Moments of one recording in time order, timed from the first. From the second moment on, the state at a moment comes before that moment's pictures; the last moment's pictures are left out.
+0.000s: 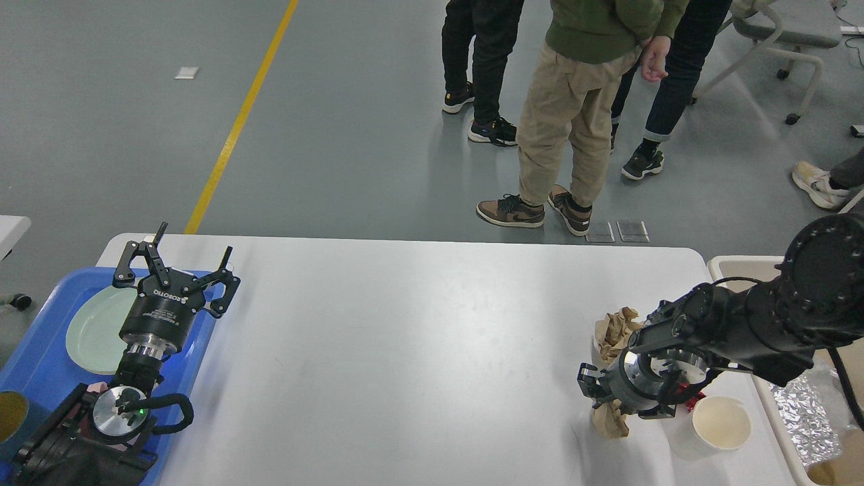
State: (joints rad) left arm -0.35 0.17 -1.40 -0.64 0.12 -0.69 -0.15; right arm 1.38 -0.13 -1.17 1.15 0.20 0.16 -0.18
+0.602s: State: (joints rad) left arm -0.35 0.17 -1.40 -0.64 0.12 -0.69 -0.15; right arm 2.16 -0.29 -1.39 1.66 0.20 0.45 -0.18
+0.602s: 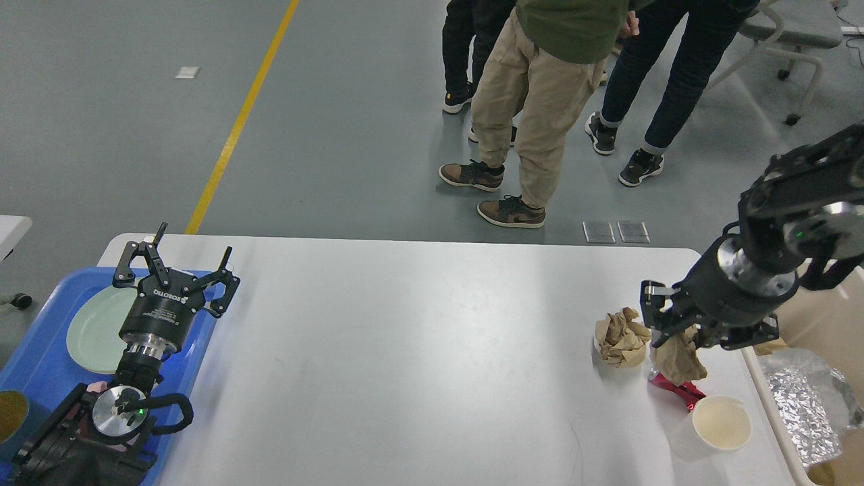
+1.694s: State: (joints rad) left arm -0.35 0.17 -1.40 -0.64 0.12 -0.69 -0.15; right arm 1.99 -0.66 -1.70 1.19 0.09 0.56 -0.01
